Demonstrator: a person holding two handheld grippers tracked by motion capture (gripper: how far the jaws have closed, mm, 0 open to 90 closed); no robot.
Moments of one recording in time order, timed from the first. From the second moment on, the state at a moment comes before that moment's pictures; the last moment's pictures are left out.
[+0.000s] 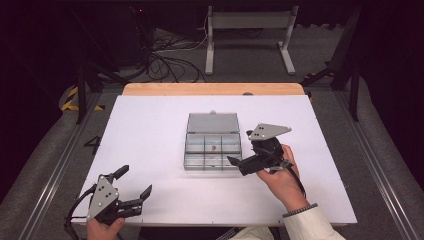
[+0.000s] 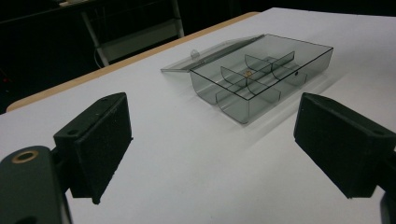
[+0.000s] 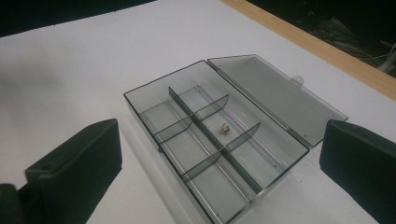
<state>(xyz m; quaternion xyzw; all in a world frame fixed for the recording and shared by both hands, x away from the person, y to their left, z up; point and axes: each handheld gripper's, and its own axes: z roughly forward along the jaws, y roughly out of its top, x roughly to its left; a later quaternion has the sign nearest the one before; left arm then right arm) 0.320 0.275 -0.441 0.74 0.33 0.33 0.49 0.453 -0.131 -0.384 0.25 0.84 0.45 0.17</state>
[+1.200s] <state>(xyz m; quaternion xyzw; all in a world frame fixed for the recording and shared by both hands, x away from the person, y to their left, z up) 0.320 0.275 -0.441 0.74 0.34 0.33 0.49 0.412 -0.199 -0.431 0.28 0.81 0.49 0.18</state>
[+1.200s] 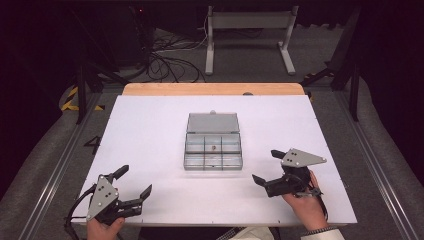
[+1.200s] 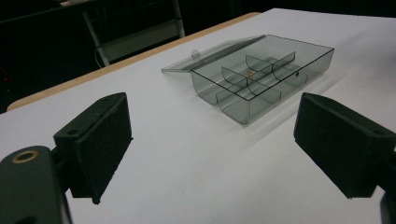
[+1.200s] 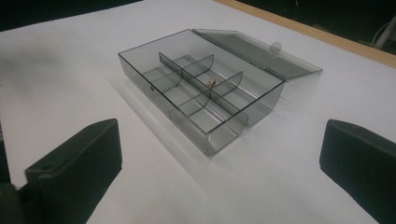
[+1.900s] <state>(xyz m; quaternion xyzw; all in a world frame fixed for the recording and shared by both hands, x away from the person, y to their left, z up) 0.321 0.275 -0.441 0.74 0.34 0.33 0.49 0.403 -0.210 -0.472 0.30 0.80 0.48 0.17</state>
